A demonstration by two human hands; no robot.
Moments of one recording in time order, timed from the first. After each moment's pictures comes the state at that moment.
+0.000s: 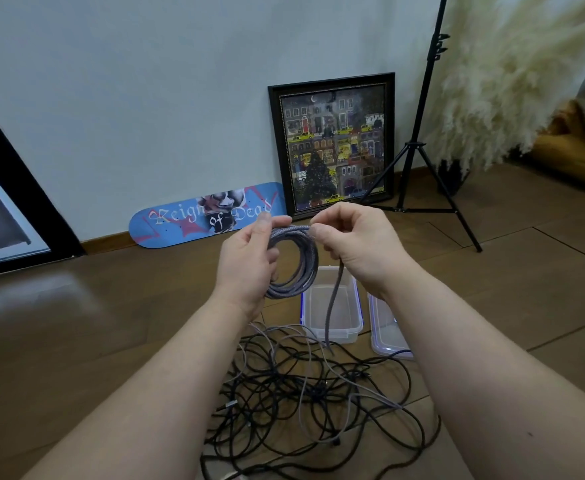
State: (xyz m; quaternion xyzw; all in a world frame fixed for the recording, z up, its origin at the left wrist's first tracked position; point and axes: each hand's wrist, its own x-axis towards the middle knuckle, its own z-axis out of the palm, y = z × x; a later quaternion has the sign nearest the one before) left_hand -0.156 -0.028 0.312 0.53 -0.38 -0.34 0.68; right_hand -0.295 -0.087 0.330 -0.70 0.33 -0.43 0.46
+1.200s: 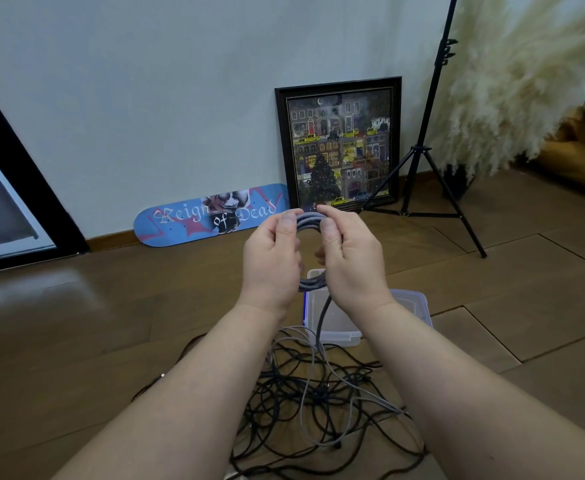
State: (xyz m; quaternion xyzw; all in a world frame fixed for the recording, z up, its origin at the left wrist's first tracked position) left_hand -0.178 -0.030 0.318 0.50 -0.40 -0.30 0.71; right_hand -0.267 -0.076 0.301 -0.72 0.35 -0.53 0.27
